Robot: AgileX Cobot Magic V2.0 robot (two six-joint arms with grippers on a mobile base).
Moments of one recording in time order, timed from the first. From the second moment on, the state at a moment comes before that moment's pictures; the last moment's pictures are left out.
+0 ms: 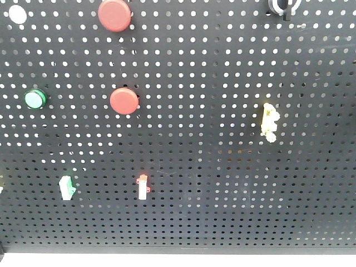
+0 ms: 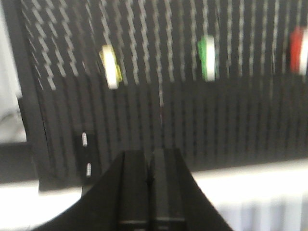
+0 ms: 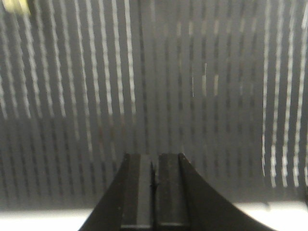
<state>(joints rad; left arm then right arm) -0.13 -0.01 0.03 -0.17 -0.08 0.16 -0.01 -0.01 0.02 -0.02 -0.14 0.06</state>
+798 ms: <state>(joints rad) -0.13 0.76 -1.04 -0.21 0.17 0.20 -0.01 0.70 -0.94 0.10 0.08 0.04</state>
